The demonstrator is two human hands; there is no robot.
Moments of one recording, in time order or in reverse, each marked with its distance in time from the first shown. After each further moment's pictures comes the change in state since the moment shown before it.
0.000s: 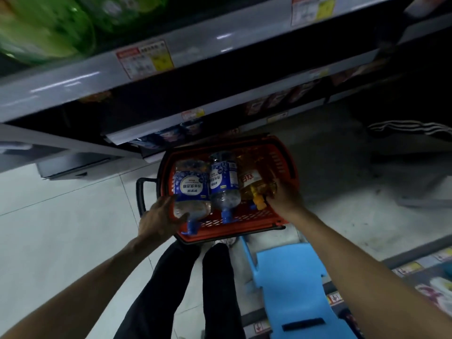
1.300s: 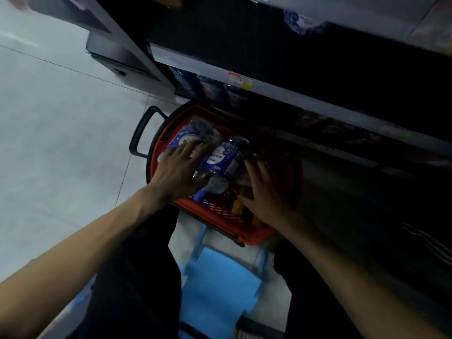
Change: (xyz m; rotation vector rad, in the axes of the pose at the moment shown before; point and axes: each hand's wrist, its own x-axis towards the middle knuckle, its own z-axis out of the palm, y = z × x) left_hand 0.013 0.131 0.034 0.090 0.357 -0.029; right_hand 0.064 -0.015 -0.037 -0.463 -0.332 -0.783
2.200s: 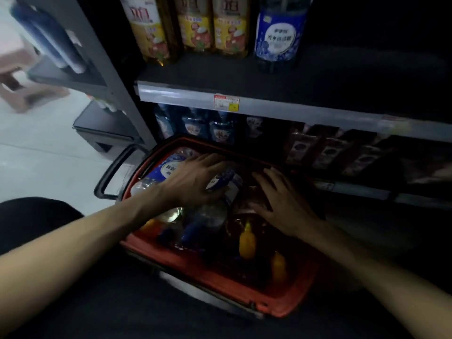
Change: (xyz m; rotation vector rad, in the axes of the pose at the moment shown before) left_hand 0.072 -0.017 0.095 0.181 0.391 0.446; right_hand 0.070 0.097 0.066 -0.386 0.513 -0.212
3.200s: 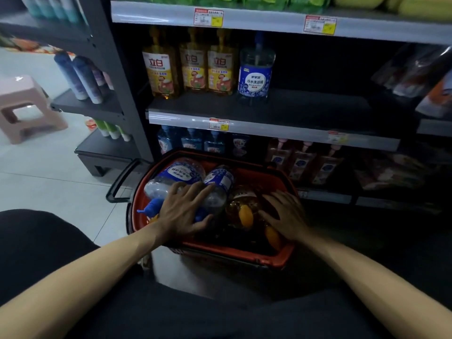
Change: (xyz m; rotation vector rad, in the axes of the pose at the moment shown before) left_hand -0.097 0.032 0.043 0.178 0.199 -0.063; right_hand -0.071 0.023 0.030 -0.145 0.084 0.186
